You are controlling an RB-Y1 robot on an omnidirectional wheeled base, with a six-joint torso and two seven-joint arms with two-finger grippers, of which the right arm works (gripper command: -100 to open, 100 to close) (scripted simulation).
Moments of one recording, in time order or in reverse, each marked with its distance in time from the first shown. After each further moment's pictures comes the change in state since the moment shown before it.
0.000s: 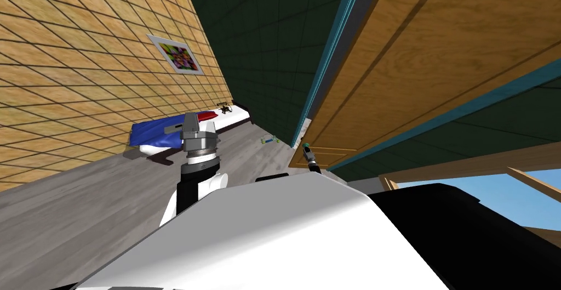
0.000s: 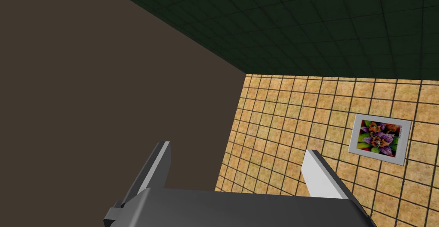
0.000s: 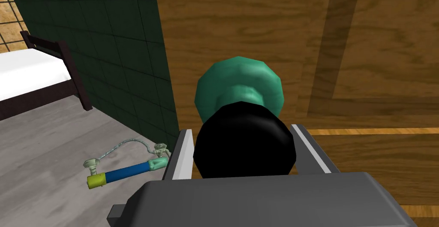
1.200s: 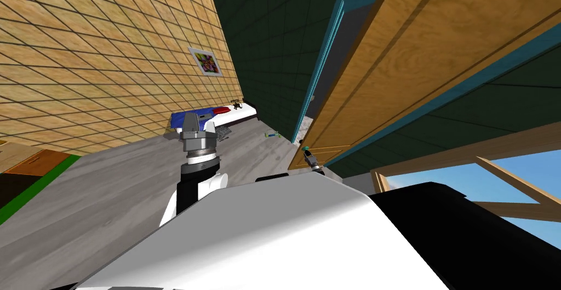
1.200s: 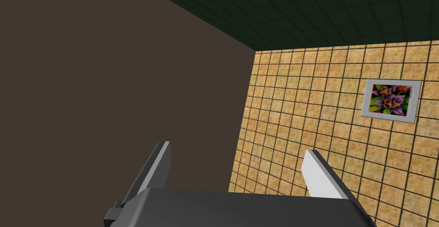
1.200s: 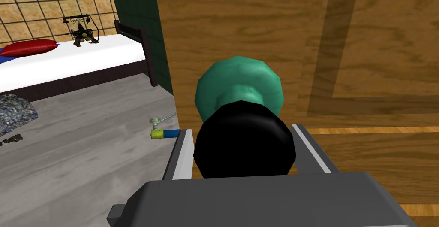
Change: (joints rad) arm 0.087 -0.094 0.109 -0.011 0.069 -0.130 -0.121
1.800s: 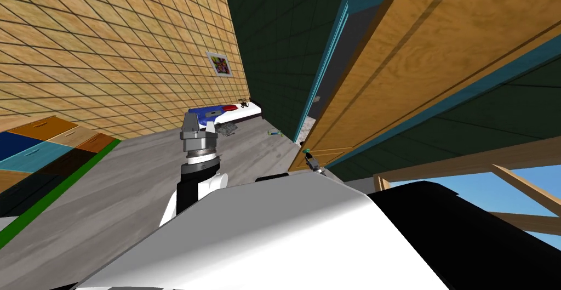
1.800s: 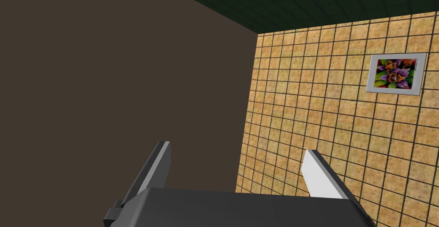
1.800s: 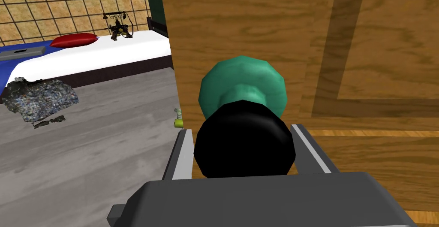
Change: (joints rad) arm 0.062 -0.027 0.026 -0.014 0.015 -0.067 -0.023
